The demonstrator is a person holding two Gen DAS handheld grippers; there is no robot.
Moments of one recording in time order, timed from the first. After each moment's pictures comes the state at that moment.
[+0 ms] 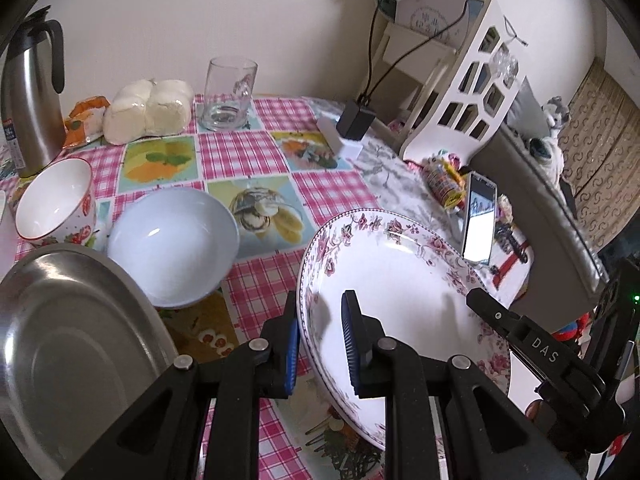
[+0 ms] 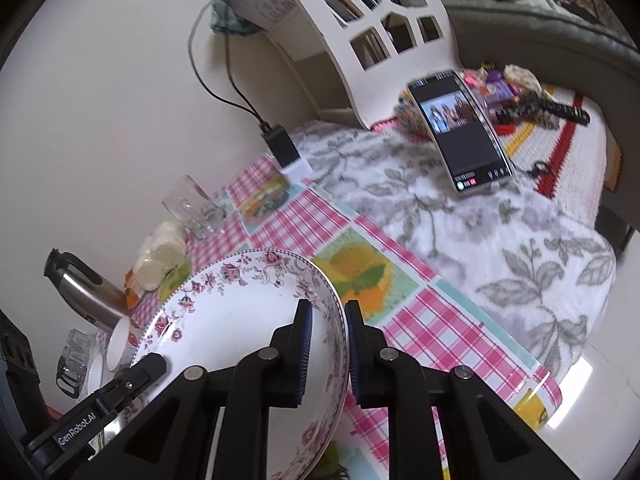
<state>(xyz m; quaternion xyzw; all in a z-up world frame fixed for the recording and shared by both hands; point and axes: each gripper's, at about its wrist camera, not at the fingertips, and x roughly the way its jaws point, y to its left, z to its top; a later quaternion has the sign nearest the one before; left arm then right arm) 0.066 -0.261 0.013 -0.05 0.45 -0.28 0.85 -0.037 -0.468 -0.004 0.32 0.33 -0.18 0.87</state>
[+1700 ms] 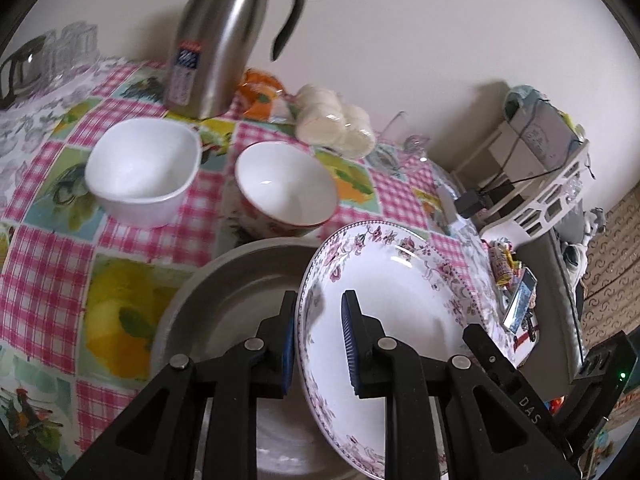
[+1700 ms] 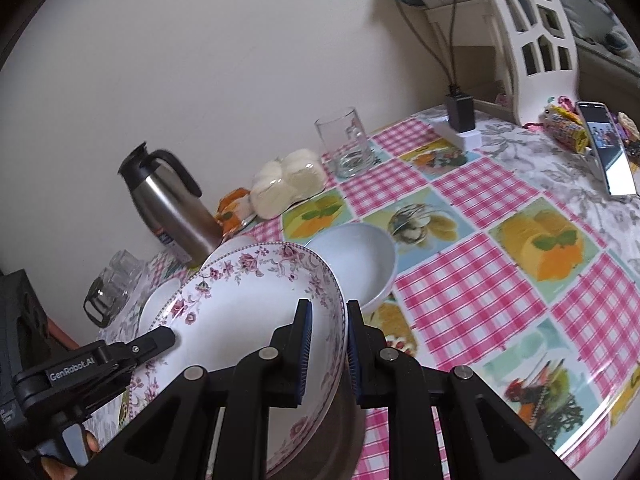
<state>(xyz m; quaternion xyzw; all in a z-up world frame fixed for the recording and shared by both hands) 0.095 -0.031 0.009 -0.19 0.47 -0.16 0.84 0.033 -0.258 0.013 0.24 0.35 -0.05 0.90</state>
